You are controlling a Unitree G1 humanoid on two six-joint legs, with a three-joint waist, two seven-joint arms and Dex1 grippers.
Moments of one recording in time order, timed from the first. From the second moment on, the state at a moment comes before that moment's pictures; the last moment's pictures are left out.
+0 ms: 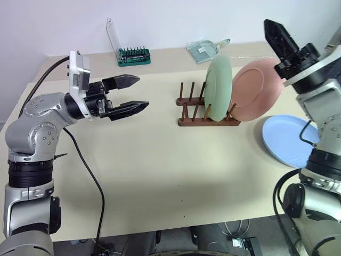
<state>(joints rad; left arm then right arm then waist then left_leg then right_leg) -0.63 0.70 0.14 -0.09 -0.71 0.54 -1.12 -0.71 -0.61 -0.44 -0.02 1.05 0.63 0.44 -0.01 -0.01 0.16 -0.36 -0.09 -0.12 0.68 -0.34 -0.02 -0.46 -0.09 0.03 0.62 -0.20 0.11</state>
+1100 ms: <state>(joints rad) -0.63 0.42 -0.17 -0.02 -0.45 0.25 -1.22 0.17 -1.02 -0.51 -0.14 0.53 0.61 0.89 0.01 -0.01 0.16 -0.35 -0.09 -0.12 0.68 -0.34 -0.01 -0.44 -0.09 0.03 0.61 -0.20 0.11</state>
